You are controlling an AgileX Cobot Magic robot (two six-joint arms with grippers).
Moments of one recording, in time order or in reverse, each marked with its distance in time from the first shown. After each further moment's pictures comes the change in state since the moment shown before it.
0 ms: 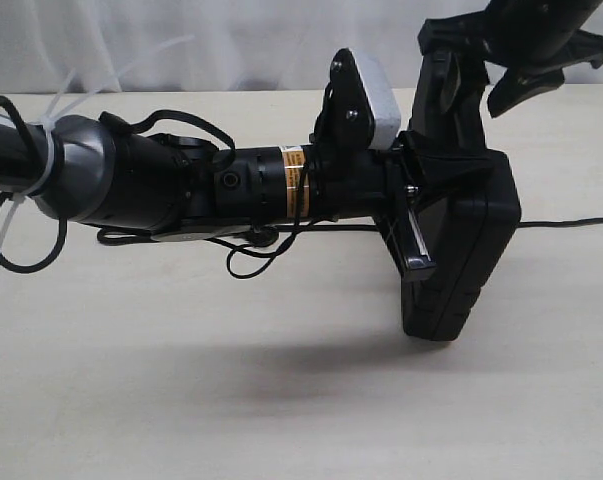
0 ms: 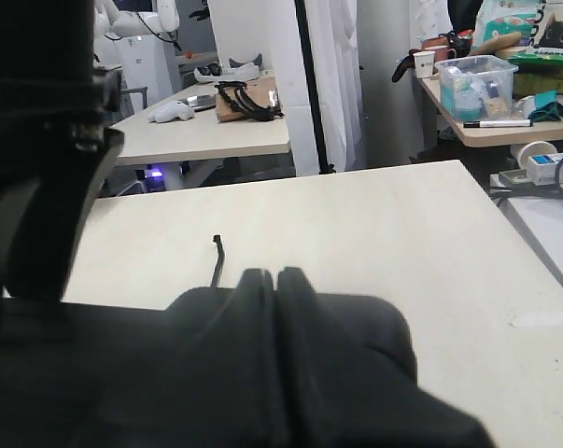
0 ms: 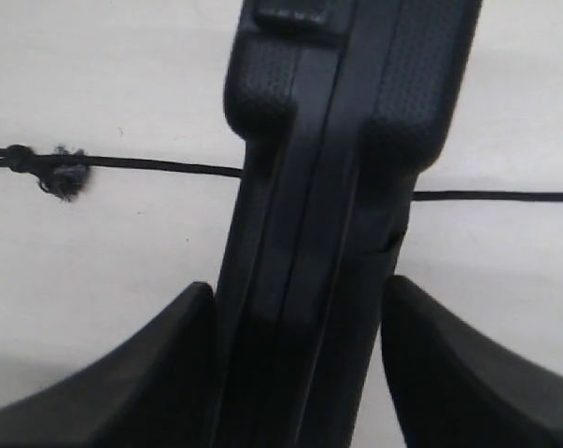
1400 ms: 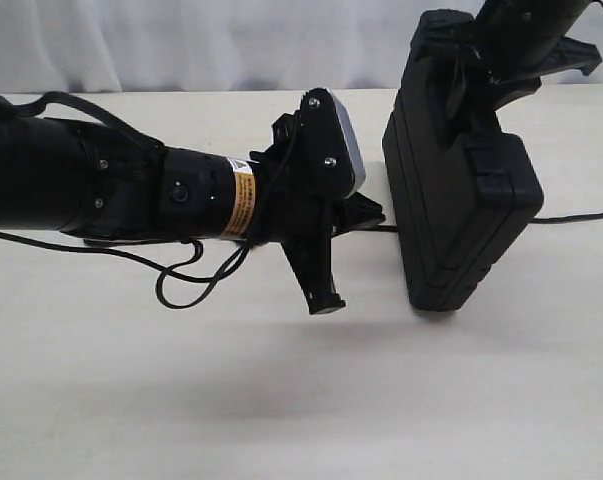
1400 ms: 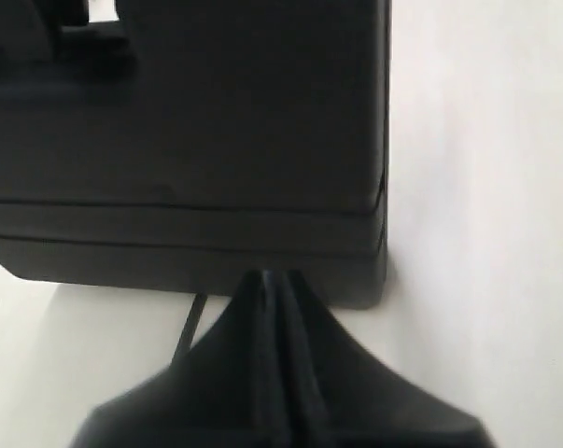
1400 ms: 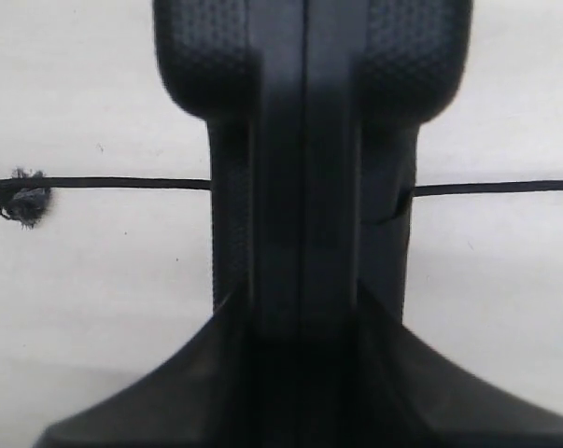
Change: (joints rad) left arm -0.001 -0.229 0.138 0.321 0.534 -0.150; right arm 0.002 0.057 -0.051 -0.021 0.011 0.053
